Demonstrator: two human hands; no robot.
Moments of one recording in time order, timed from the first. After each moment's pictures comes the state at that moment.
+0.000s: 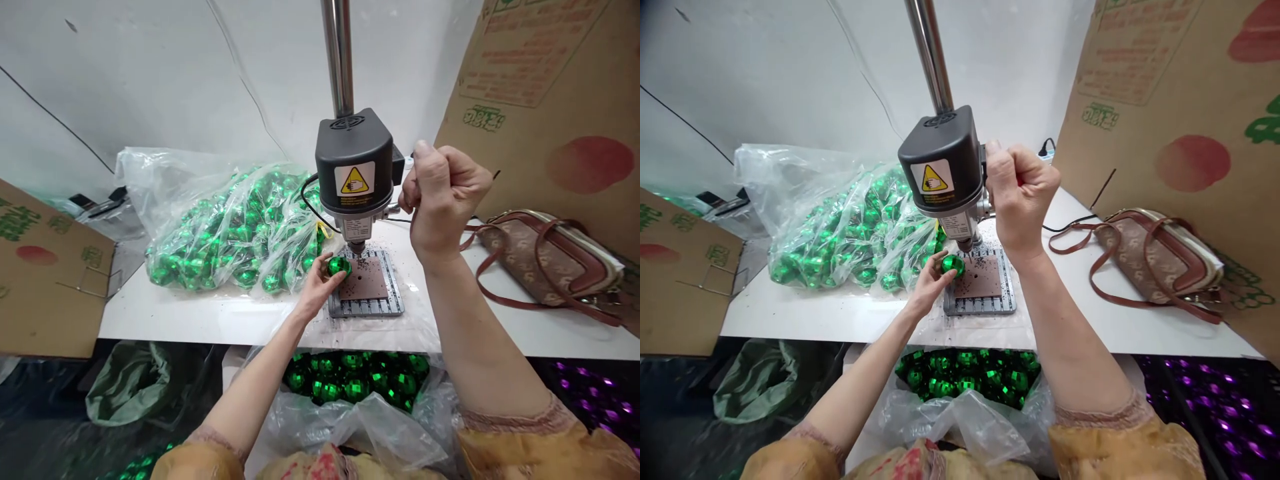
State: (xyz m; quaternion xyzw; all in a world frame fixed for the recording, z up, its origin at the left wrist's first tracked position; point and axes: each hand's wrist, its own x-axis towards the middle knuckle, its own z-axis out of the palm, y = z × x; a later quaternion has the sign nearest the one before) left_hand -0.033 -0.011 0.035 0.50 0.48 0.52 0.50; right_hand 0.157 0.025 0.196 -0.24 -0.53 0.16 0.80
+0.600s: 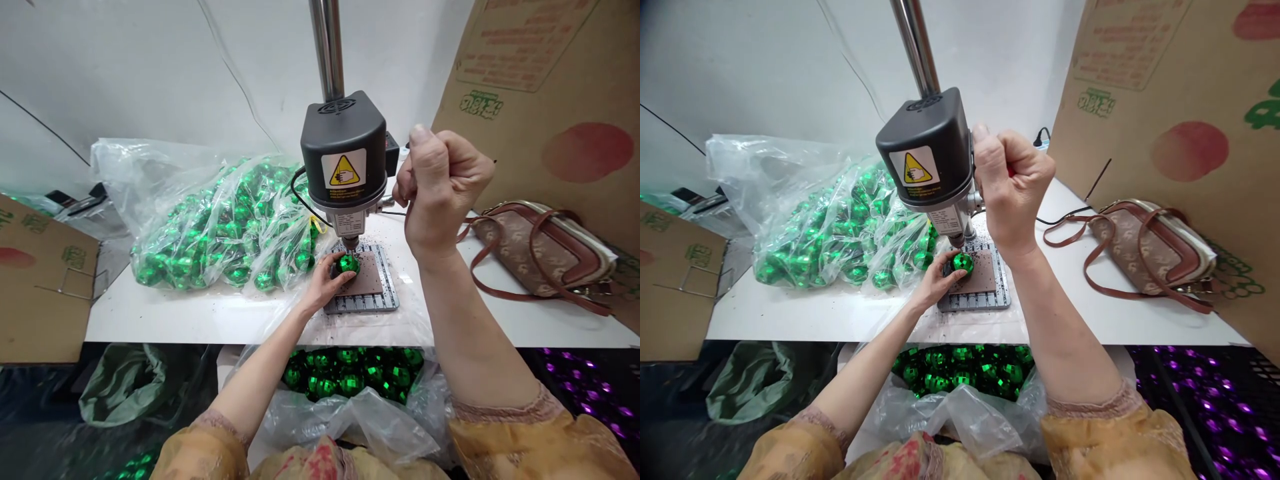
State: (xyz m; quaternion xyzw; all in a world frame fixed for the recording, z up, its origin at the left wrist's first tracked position) left_hand -0.021 0.009 0.014 0.68 0.50 0.43 0.33; right_hand 0.157 0.026 0.198 -0.22 -0.51 0.18 0.81
